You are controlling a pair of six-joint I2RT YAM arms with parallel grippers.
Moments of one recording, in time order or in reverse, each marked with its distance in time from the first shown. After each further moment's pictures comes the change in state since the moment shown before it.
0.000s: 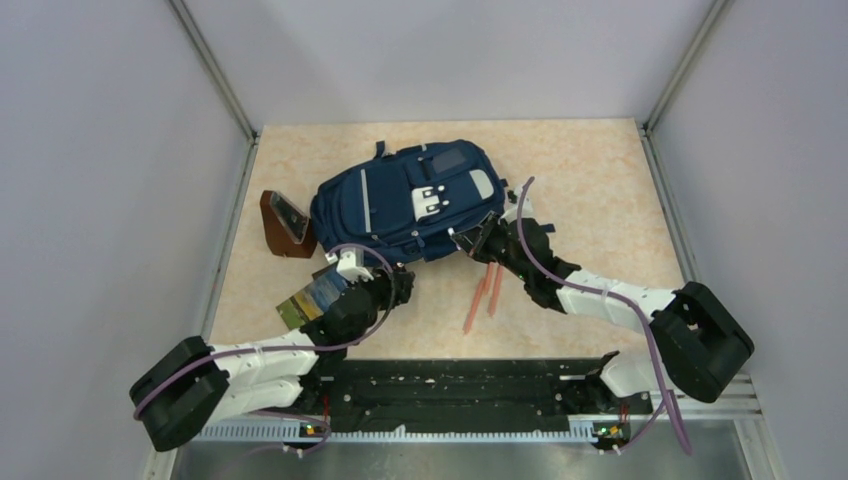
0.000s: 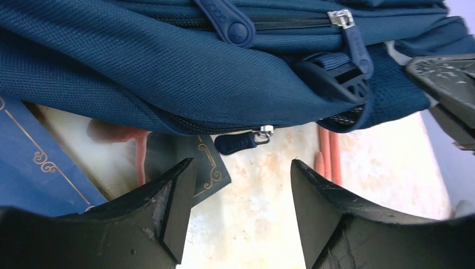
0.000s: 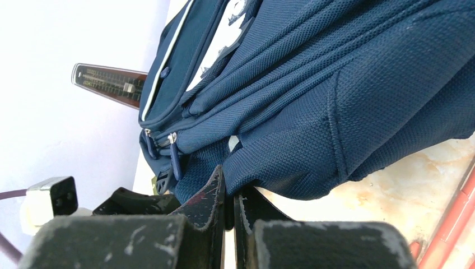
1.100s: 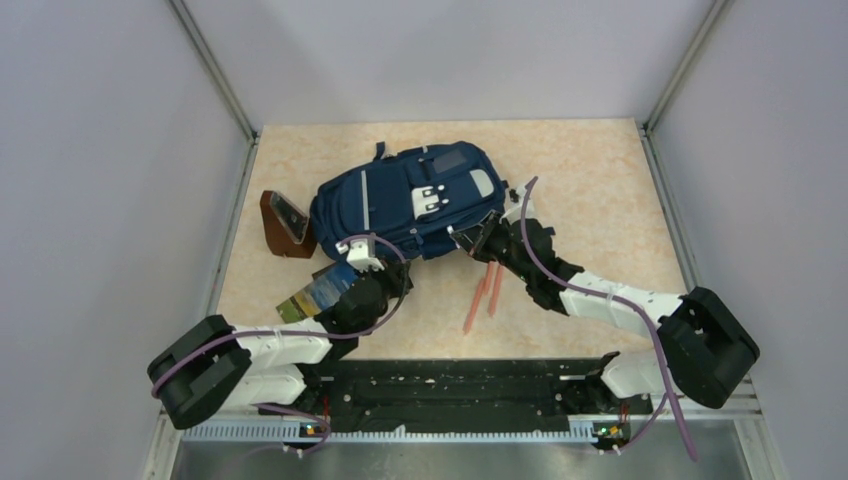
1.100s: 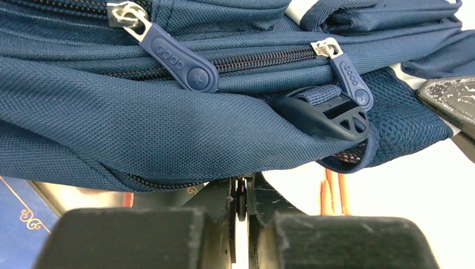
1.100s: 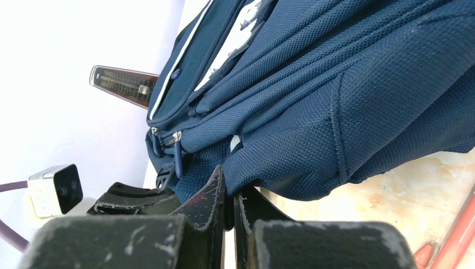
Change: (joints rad) left arm -0.001 0.183 0.090 0.125 -0.076 0.121; right arm 0.012 -0.034 0.000 0.002 0.006 0.007
